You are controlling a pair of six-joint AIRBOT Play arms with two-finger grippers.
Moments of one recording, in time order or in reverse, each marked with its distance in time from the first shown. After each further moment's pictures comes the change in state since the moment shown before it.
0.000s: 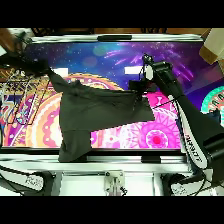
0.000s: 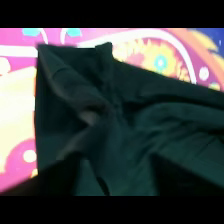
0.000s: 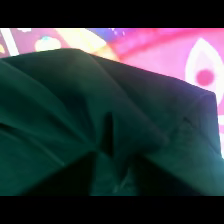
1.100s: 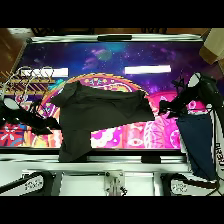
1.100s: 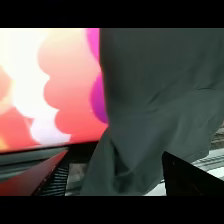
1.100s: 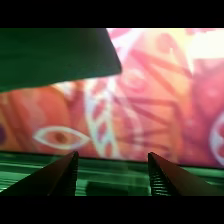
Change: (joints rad) left arm 0.141 0.419 -1.061 -0.017 0.039 0.121; right arm -0.402 0.194 -0.354 0.253 0.309 -0.375
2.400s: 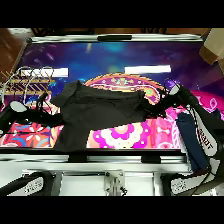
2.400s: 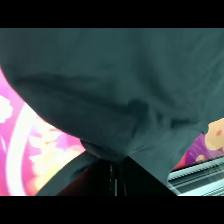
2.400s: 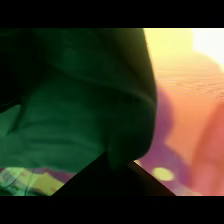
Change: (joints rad) left arm -0.117 0.066 0.002 -0.110 0.207 0.087; right arm 0.065 -0.211 -0.041 0.221 -0.249 -0.024
